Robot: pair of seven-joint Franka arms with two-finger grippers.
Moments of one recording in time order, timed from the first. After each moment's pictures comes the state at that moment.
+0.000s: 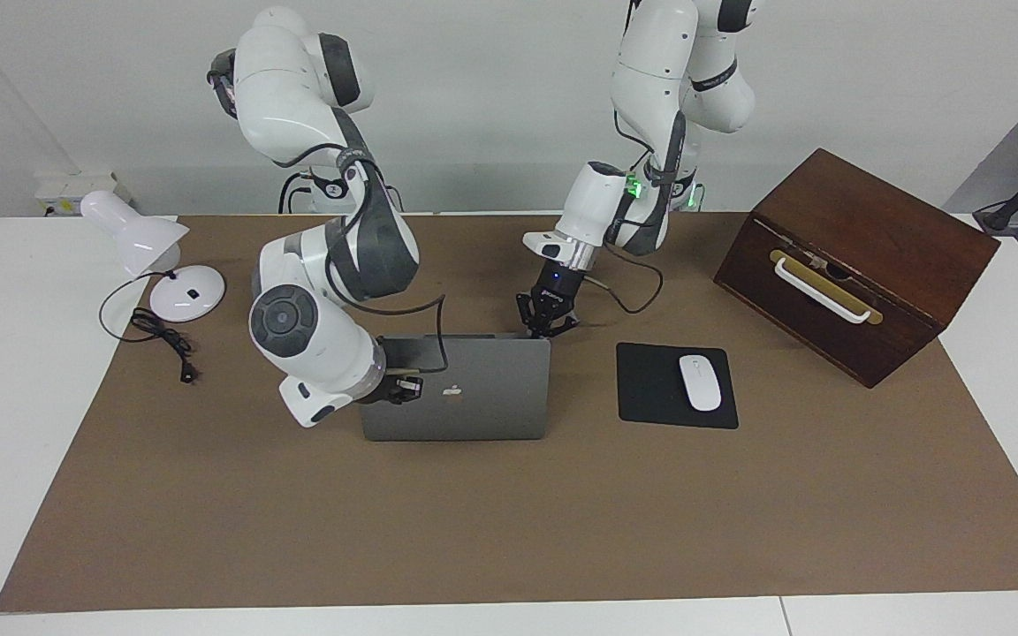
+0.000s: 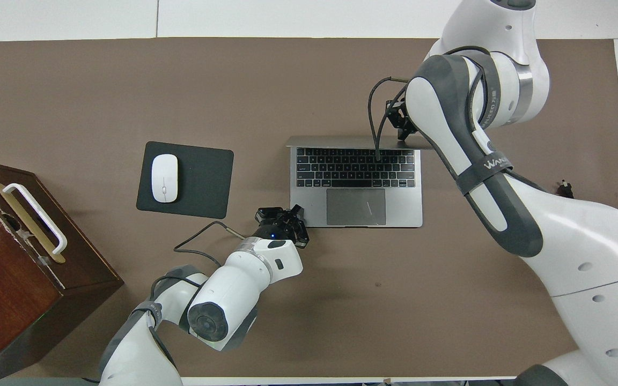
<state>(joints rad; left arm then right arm) -0.81 0.29 0.06 -2.47 -0.12 3.50 0.02 0.20 0.69 0.03 -1.13 0.18 1.63 0.38</state>
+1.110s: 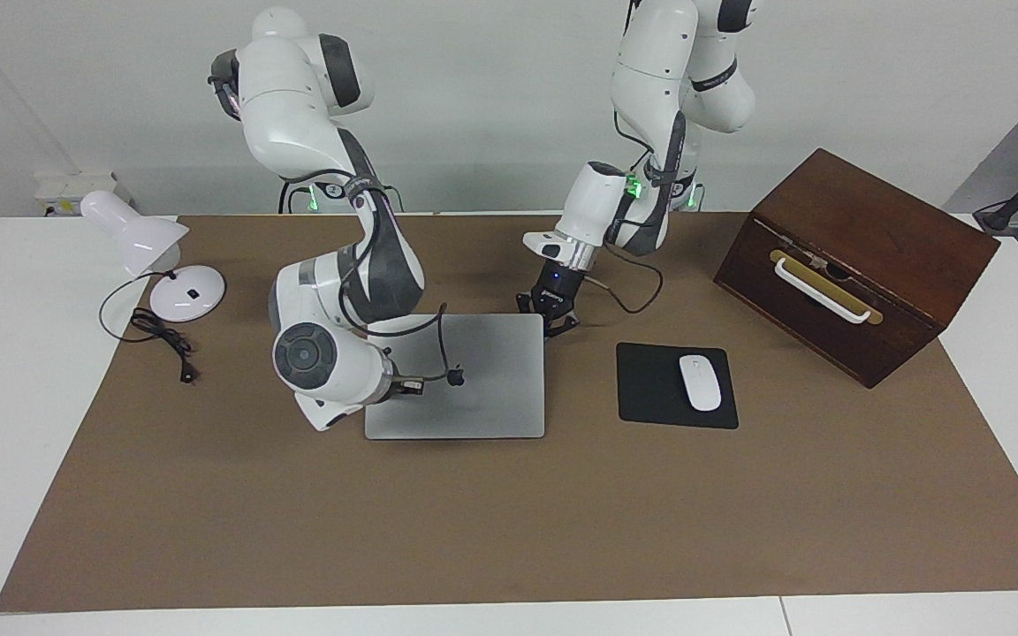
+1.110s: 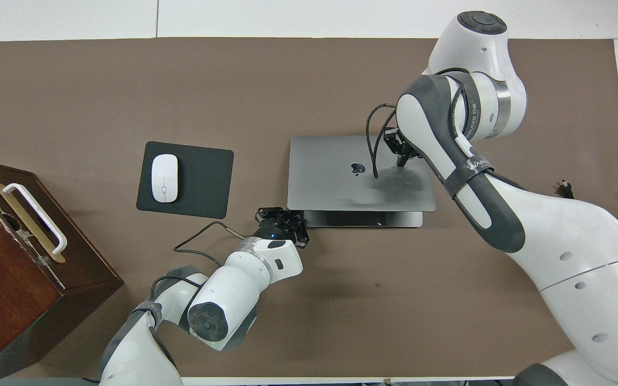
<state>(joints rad) -0.81 0.29 0.06 -2.47 -0.12 3.50 0.02 0.20 0.70 0.03 -1.24 0.18 1.59 0.38</state>
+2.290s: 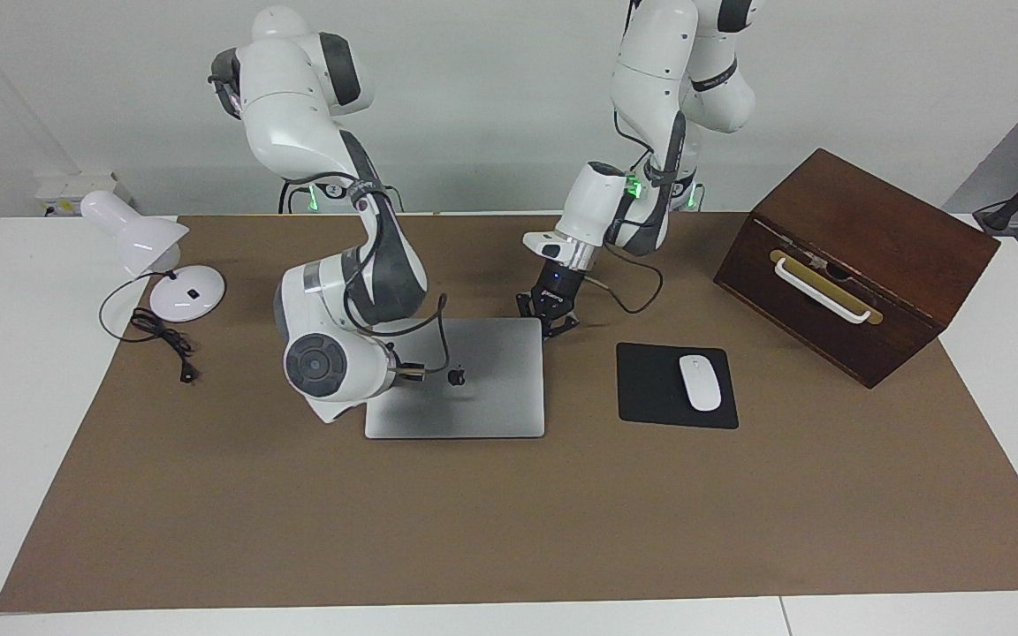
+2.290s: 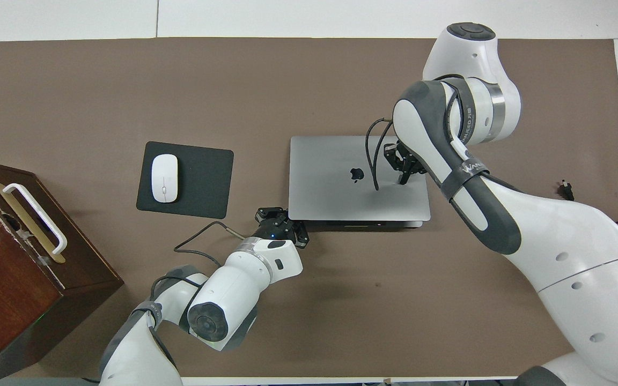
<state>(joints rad) -0.81 0.29 0.06 -2.47 -0.12 3.50 0.02 0.21 0.69 0.04 -1.28 0.18 1.51 0.38</state>
